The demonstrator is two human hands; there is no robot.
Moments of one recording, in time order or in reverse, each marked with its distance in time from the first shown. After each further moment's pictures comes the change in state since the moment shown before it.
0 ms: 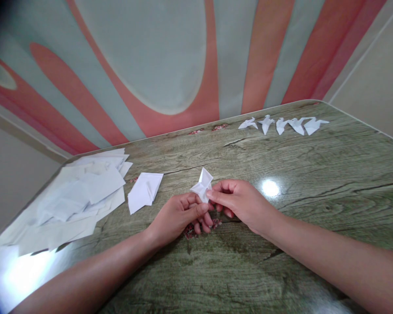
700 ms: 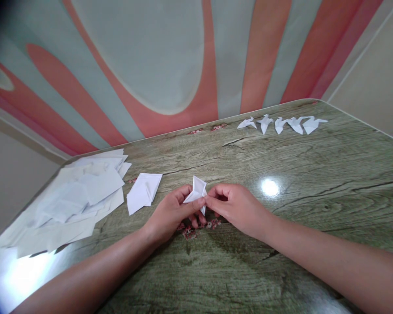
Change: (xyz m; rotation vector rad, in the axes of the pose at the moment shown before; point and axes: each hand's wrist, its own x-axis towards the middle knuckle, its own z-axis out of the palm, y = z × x) left_hand 0.005 -0.002 -0.011 -0.040 0.035 0.057; right_hand -0.004 -0.007 0.002 -0.282 -0.023 -0.031
